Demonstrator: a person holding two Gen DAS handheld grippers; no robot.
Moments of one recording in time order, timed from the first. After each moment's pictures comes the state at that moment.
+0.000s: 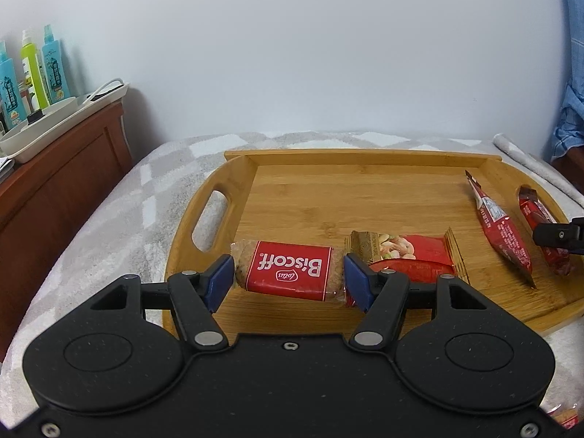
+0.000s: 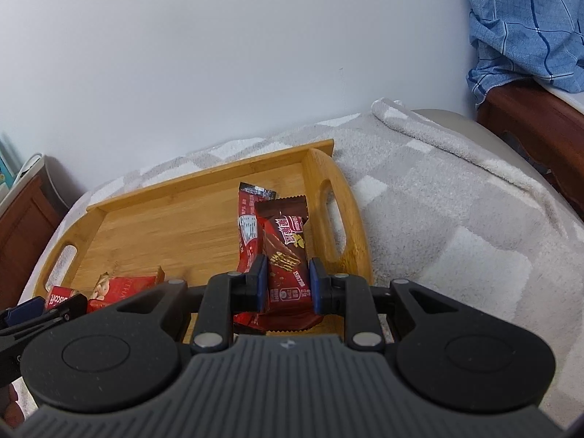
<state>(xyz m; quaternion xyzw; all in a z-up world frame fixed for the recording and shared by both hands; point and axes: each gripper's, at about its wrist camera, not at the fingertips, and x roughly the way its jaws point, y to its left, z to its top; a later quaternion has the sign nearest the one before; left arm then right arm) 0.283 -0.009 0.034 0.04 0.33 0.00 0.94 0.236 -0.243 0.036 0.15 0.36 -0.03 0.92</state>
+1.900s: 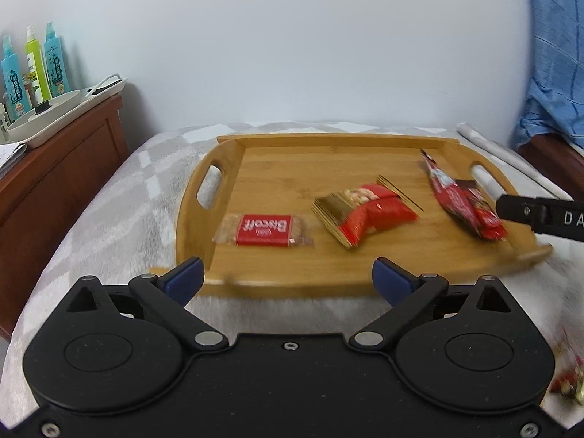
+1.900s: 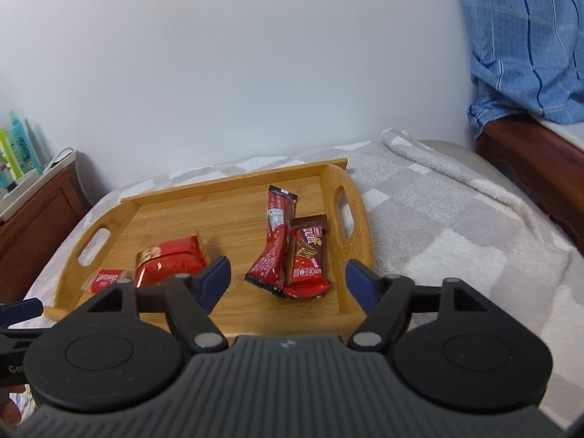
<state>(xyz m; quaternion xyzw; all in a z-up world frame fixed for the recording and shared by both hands) 0.209 -0.003 0.055 0.03 0.34 -0.04 0.94 0.171 -0.223 0.061 0.12 0.30 0.00 0.95</state>
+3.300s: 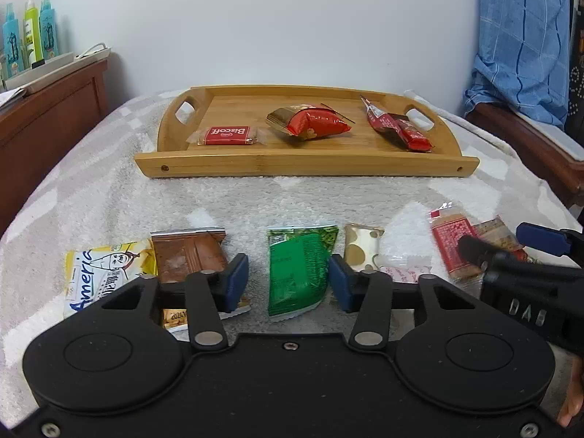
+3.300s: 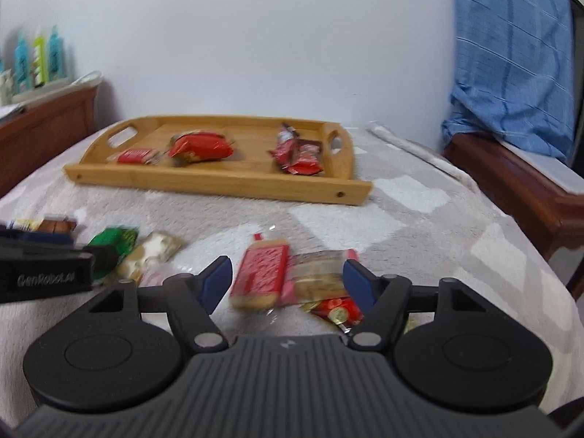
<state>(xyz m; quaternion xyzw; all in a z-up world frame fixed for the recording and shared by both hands) 0.099 -0.001 0.024 0.01 0.35 -0.10 0.93 0.036 -0.173 0.027 0.00 0.29 -0.03 0.96</state>
